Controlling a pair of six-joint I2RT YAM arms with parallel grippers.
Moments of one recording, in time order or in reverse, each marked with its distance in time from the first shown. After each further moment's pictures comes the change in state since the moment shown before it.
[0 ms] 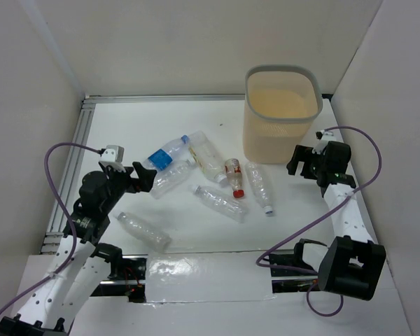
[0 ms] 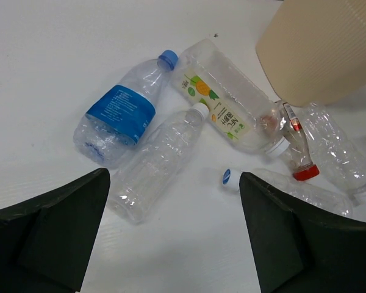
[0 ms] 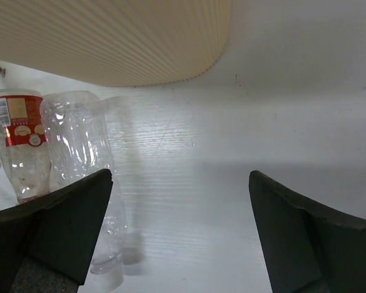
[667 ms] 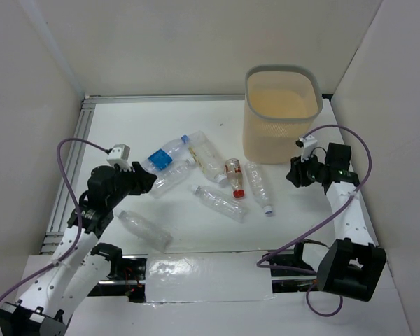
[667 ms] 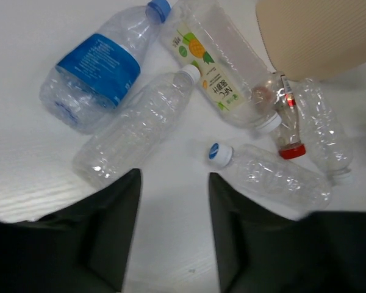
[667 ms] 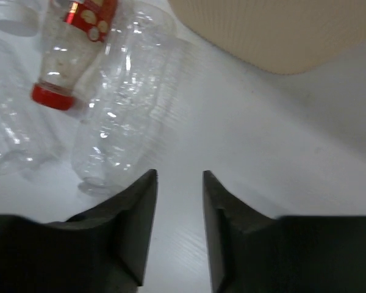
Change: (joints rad) left arm -0.006 0.093 0.012 -0.061 0.058 -0.104; right arm -0.017 -0.017 0.047 -0.226 -0.296 -0.512
